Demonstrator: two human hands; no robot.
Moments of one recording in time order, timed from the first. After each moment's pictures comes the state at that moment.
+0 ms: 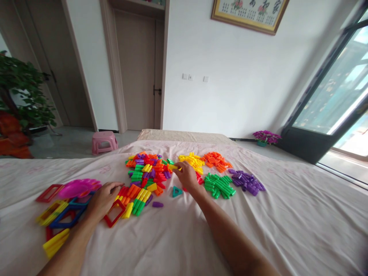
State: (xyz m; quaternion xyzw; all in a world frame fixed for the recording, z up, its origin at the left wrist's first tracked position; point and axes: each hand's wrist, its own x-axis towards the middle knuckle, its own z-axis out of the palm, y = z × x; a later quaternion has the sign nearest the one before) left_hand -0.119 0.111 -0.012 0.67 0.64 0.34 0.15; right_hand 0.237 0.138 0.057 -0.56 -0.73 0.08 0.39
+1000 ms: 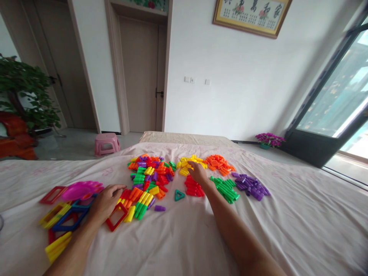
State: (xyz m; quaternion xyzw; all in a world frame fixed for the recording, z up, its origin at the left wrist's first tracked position) left_hand -0.118 0.111 -0.011 0.67 0.64 0.35 0.14; right_hand 0.298 0.192 0.038 -0.64 -0.71 0.04 0.28
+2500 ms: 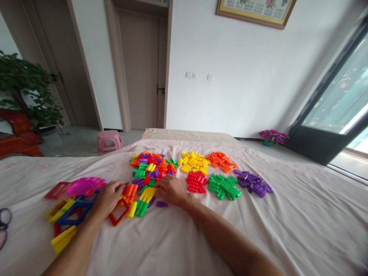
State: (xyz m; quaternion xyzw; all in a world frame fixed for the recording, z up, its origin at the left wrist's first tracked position) left_hand -0.118 0.113 -0.012 0.66 0.65 0.34 0.16; right_hand 0.177 0.112 0.038 -0.35 -0.91 0.03 0.23
